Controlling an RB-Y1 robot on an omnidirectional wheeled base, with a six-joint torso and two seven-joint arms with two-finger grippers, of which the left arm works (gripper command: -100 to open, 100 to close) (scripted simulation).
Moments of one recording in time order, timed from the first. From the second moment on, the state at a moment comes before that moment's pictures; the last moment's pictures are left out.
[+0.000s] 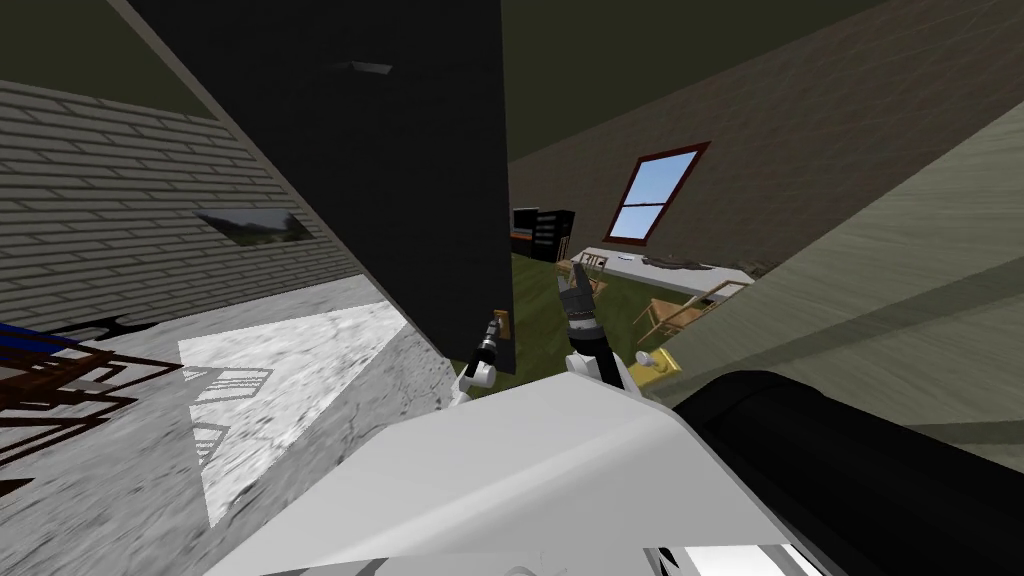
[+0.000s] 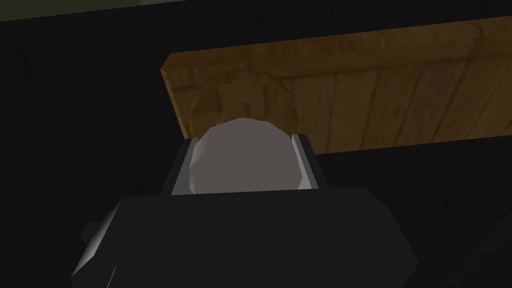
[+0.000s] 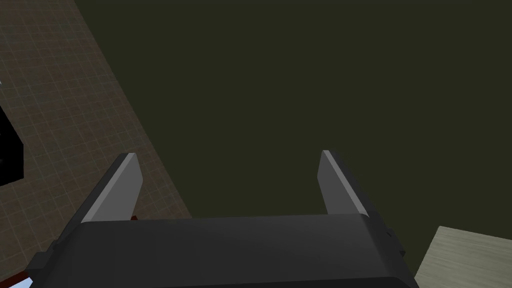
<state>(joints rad) -0.08 0.00 -0.50 -1.17 0.37 -0.33 -0.36</state>
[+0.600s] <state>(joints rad) -0.03 0.03 -0.56 -1.23 0.42 -0.33 -0.43</state>
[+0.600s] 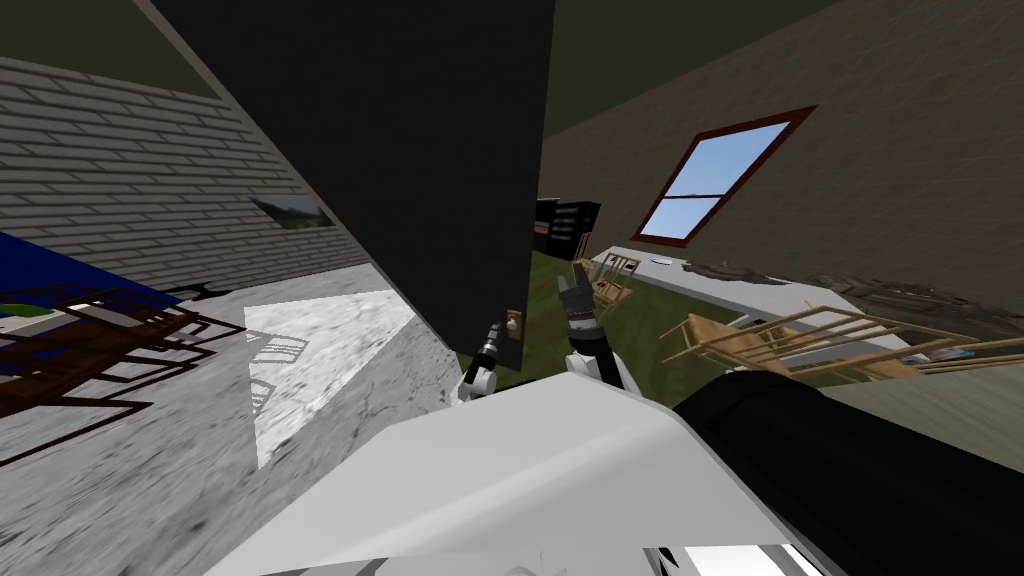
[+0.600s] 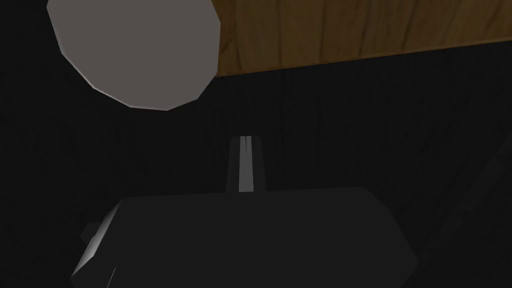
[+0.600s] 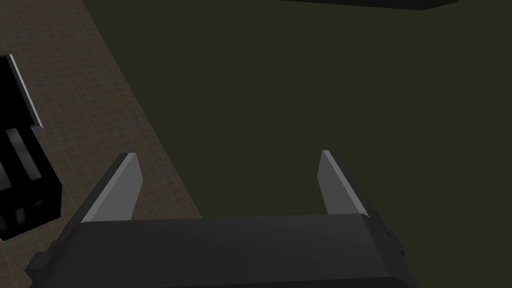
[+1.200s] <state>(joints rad) 0.03 -0.02 -0.64 -1.29 0.43 -0.31 -0.46</state>
